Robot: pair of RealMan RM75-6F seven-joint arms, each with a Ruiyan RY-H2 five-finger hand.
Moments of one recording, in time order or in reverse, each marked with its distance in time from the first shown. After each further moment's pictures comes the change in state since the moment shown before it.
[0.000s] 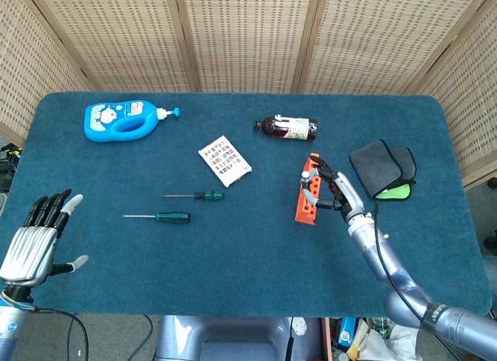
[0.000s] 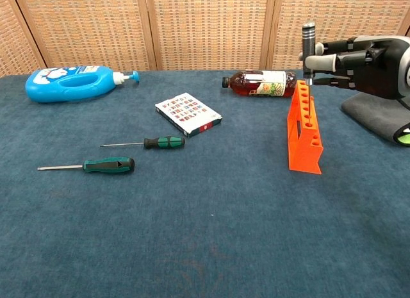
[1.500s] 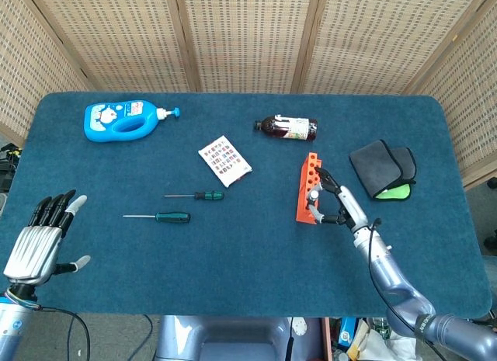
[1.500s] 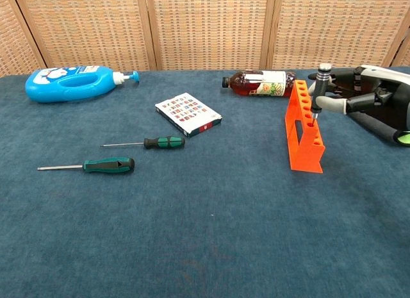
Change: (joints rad) left arm -0.015 -0.012 0.002 0.004 -0.025 -0.021 0.029; right arm -0.034 -0.141 -0.178 0.303 -0.385 0.185 0.190
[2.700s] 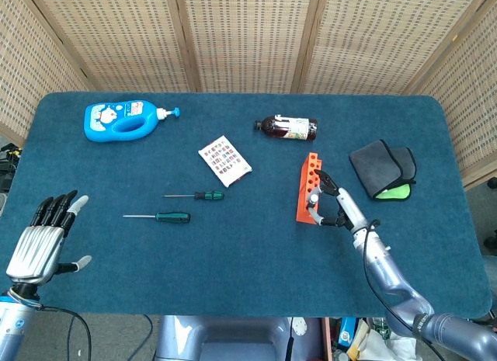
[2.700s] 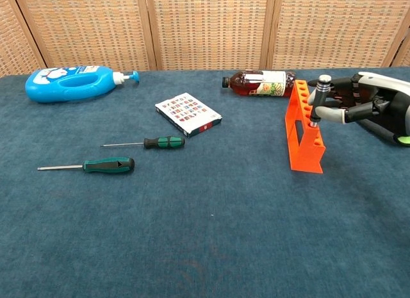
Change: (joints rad) left arm -0.007 -0.011 0.001 0.001 -0.013 -0.004 0.016; right arm 0.020 -0.018 -0.048 0.038 0.012 0.025 -0.052
